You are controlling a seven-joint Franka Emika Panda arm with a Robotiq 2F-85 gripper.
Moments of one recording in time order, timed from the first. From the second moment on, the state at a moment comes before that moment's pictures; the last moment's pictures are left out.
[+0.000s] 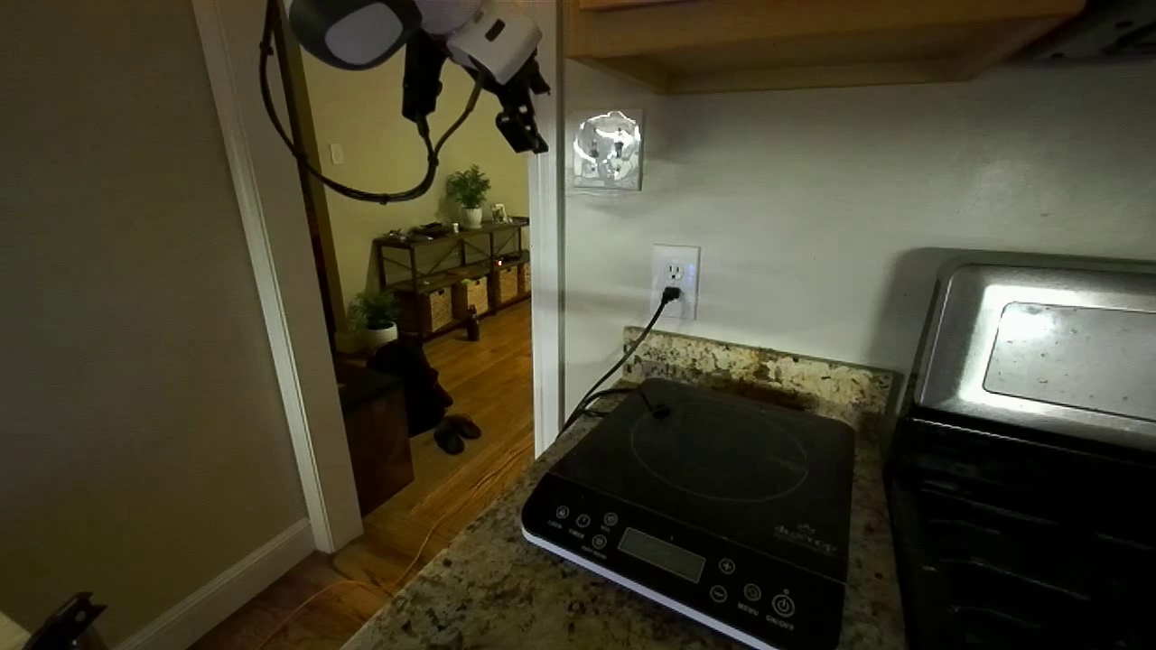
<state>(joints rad) 0.07 -0.14 -0.09 -2.19 0.97 3.14 0.37</state>
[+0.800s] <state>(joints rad) 0.07 -0.04 -0.09 -2.07 1.05 3.15 0.30</state>
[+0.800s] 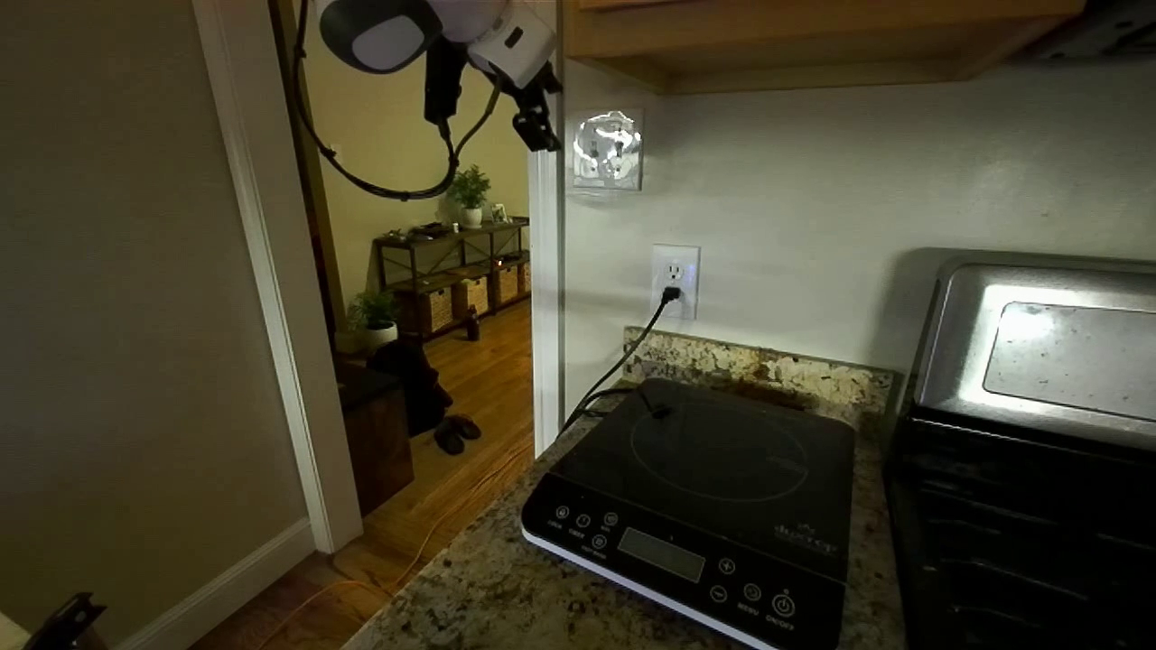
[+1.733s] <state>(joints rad) 0.07 0.03 -0.09 -2.01 1.08 3.15 0.29</state>
